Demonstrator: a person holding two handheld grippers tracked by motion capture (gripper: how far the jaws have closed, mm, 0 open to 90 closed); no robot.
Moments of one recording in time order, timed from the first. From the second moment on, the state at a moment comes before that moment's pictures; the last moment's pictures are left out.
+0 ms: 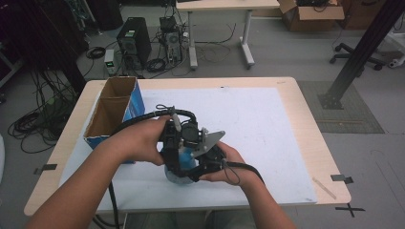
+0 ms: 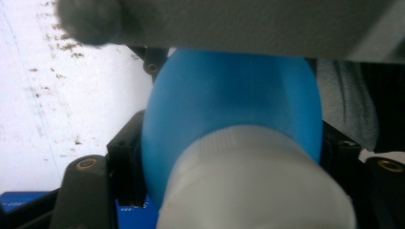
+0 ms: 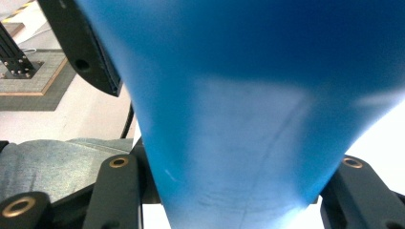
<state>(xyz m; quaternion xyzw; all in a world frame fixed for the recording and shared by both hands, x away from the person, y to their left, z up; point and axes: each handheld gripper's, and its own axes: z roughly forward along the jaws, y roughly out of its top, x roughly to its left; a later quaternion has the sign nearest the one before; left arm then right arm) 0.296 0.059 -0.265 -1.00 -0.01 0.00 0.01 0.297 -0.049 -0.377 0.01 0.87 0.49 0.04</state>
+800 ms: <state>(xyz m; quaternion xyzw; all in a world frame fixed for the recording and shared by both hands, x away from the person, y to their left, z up) 0.294 0.058 -0.258 -1.00 0.01 -0.02 0.02 0.294 -0.050 -0.371 0.01 0.87 0.50 0.03</state>
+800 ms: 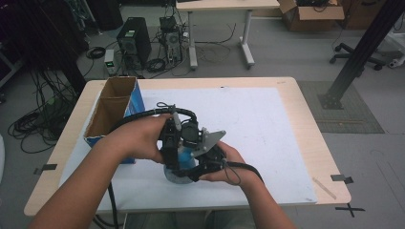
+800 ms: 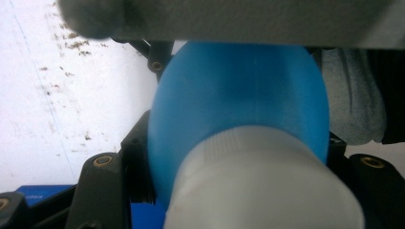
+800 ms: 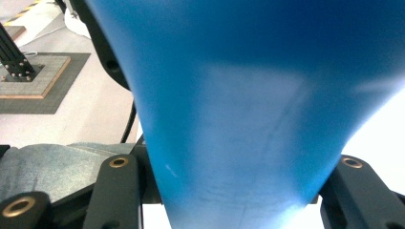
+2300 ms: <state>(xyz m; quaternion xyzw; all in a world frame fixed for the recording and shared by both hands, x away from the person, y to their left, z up) 0.300 0.049 -0.239 -1.00 0.01 -0.03 0.02 0.297 -0.070 -0.364 0.06 0.84 0.54 0.03</state>
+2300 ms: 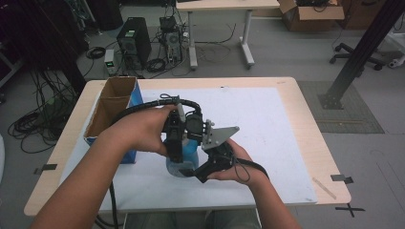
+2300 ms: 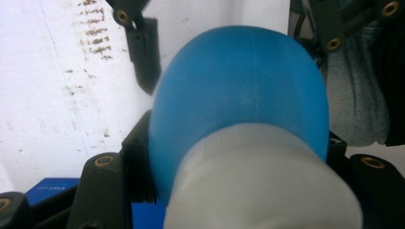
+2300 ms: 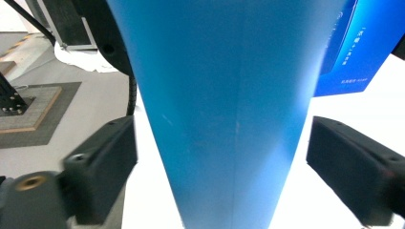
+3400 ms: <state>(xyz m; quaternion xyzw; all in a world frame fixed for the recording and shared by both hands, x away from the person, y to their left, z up) 0.333 0.073 -0.206 -0.97 -0.23 -0.03 0.03 0.316 -0.159 -0.321 0.09 0.90 0.41 0.09</state>
